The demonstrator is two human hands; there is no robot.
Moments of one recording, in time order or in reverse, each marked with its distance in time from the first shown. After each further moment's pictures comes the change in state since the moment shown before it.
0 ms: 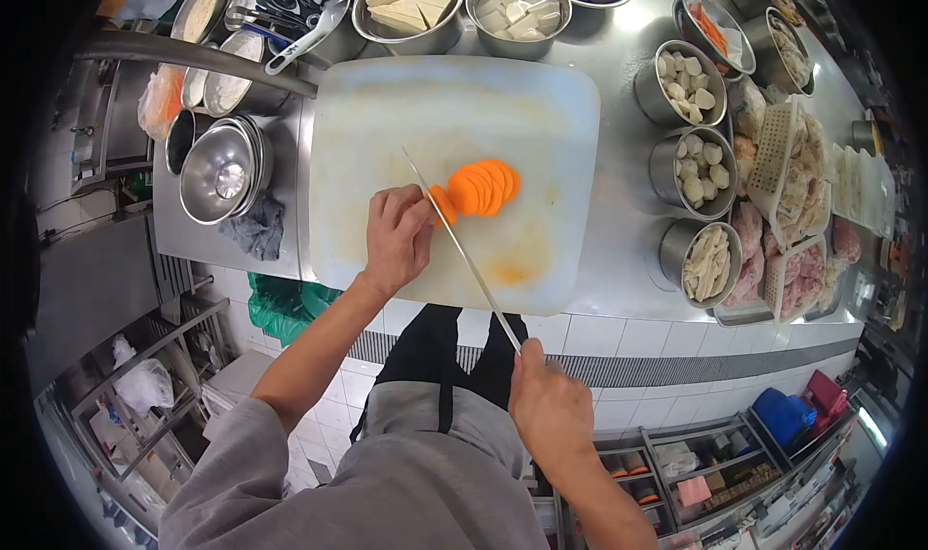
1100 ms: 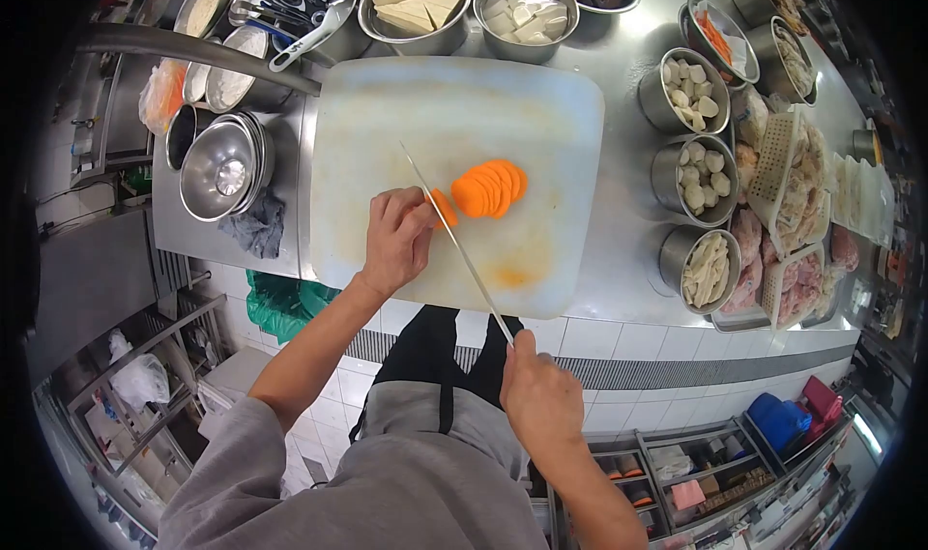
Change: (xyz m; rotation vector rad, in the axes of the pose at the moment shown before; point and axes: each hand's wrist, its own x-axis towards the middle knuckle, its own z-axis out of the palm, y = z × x) left_hand -0.001 -0.003 -0.004 -0.010 -0.019 0.003; right_hand 0.015 -0.005 0.011 0.018 0.008 -0.002
